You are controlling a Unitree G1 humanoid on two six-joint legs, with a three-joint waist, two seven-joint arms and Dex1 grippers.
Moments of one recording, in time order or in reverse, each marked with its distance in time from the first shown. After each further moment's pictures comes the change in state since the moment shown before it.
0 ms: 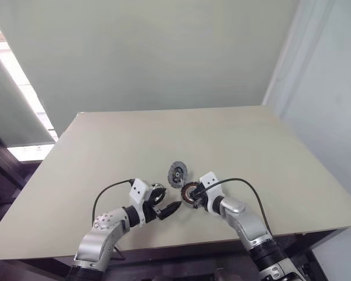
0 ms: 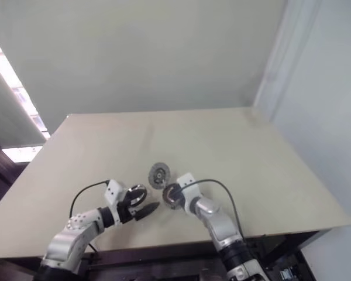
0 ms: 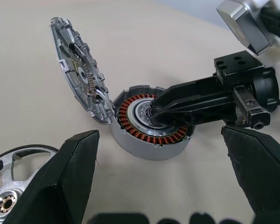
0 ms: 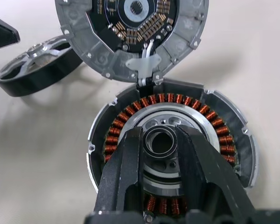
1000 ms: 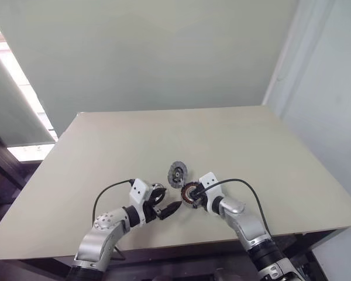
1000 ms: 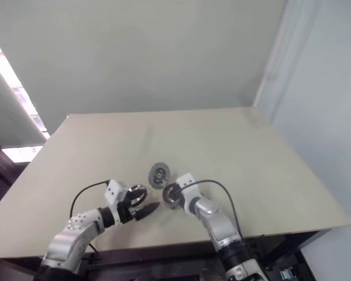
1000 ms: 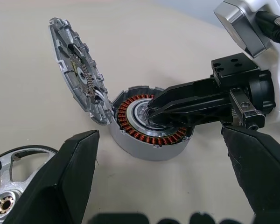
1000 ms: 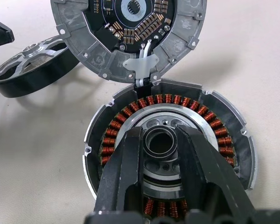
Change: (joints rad) left arm 0.000 -0.003 0.000 0.000 0.000 0.000 0.000; right arm -0.003 0.009 -0.005 0.021 -0.009 -0.025 -0.009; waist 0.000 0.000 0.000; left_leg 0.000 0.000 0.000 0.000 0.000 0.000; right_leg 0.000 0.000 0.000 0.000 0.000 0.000
